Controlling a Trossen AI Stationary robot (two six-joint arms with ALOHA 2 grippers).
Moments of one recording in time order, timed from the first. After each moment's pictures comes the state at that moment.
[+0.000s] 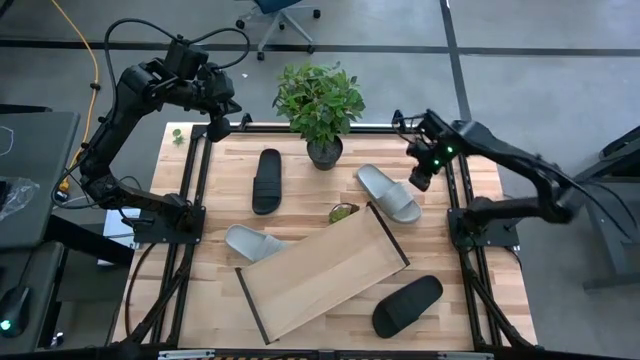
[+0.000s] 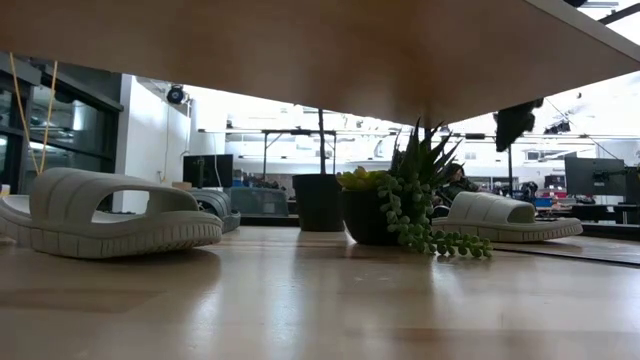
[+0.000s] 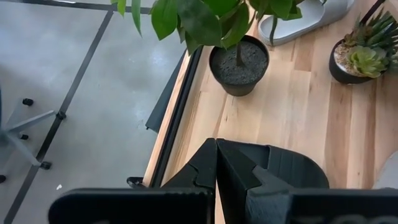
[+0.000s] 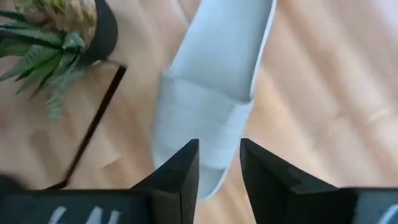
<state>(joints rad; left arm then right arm) 1.00 1.31 1.75 -1.31 0.23 0.60 -0.74 1.12 0.92 -1.04 -0.29 -0.17</state>
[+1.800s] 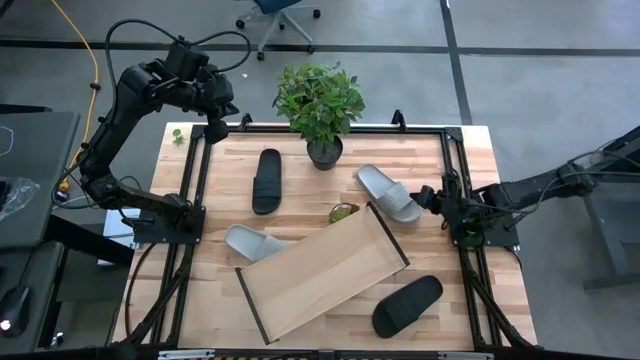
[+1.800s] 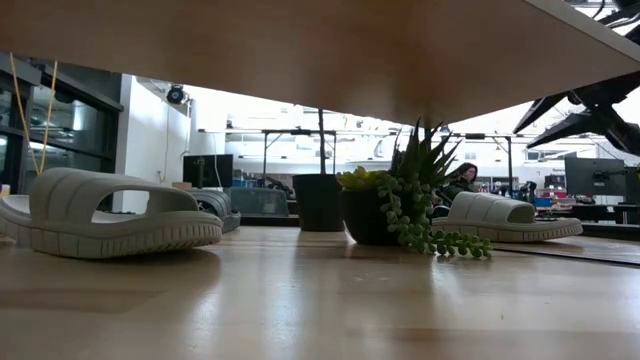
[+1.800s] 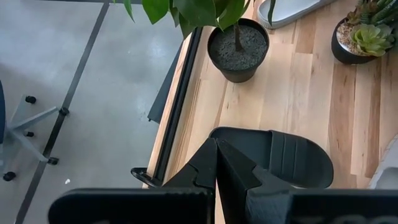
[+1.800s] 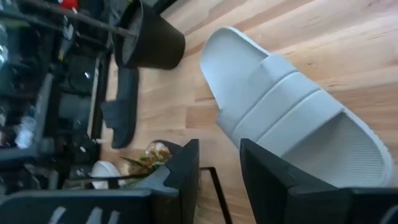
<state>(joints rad) 1.00 1.31 1.75 -1.36 0.22 0.65 0.31 0.51 0.41 -0.72 0.71 1.77</state>
